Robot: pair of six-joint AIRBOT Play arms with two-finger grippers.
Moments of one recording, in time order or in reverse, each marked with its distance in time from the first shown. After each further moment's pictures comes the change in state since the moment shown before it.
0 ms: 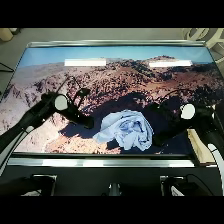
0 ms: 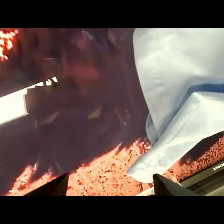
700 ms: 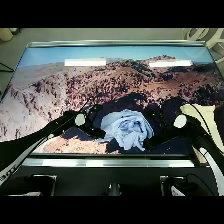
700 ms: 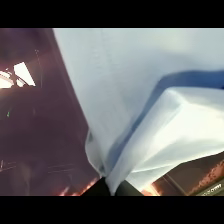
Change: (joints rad) left arm -0.138 -0.121 -0.134 -0.108 0.252 -0.032; right arm 0.000 -0.042 -0.176 0.188 -0.223 -0.047
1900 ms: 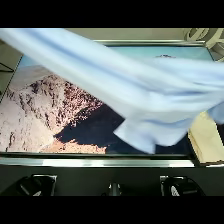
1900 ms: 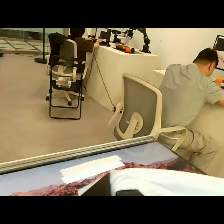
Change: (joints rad) left arm 0.029 0.727 0.632 0.416 0.087 -0.116; right arm -0.002 0.601 0.825 -0.424 -0.017 -0.008
